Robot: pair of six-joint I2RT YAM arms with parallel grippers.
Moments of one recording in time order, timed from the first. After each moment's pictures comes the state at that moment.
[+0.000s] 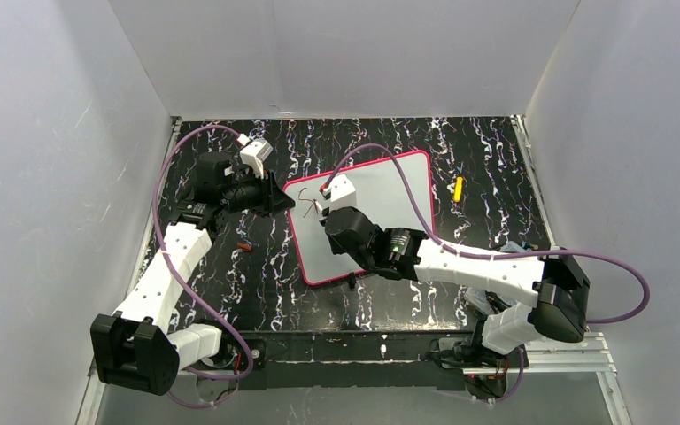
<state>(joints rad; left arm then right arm) -0.21 1.15 0.97 -0.40 0.64 -0.12 1.20 1.45 1.14 -0.27 0.54 0.39</state>
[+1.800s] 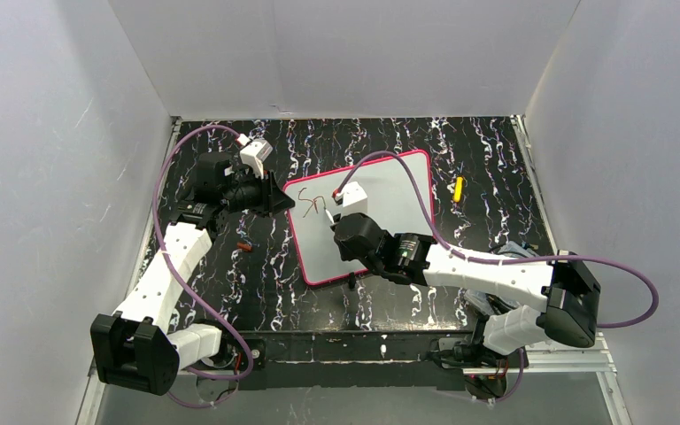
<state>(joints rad) -0.21 1.15 0.97 -0.40 0.63 -0.12 1.19 1.39 1.05 -0.29 0.51 0.48</state>
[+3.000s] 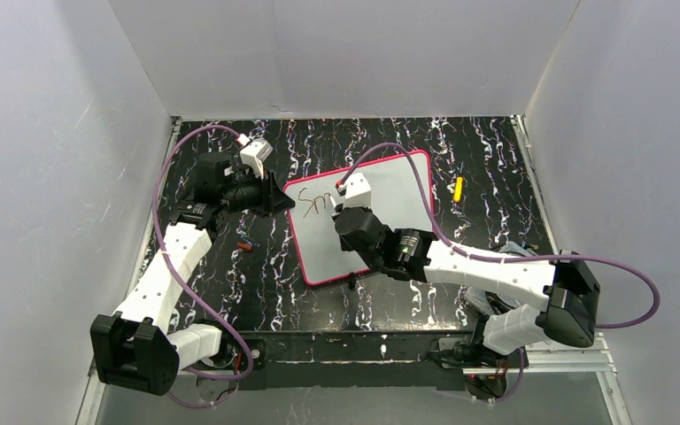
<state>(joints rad) -0.21 1.15 0.97 -0.40 0.64 -0.12 1.18 1.40 1.09 -0.28 0.61 0.45</state>
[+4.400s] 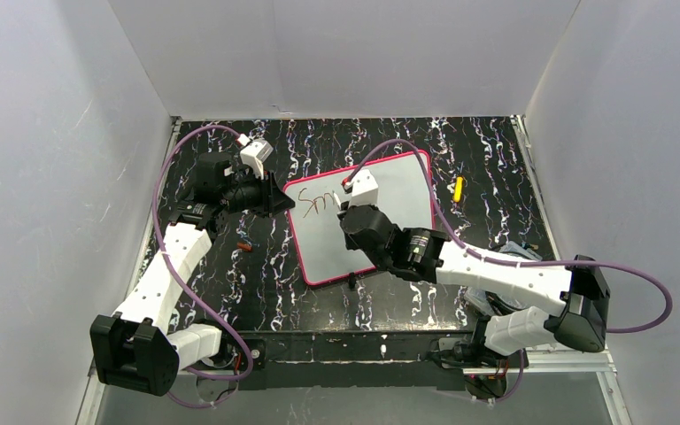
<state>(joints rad) -0.21 1.15 0.97 -0.41 0.63 -0.12 1.20 1.33 1.10 -0.32 0.61 0.44</state>
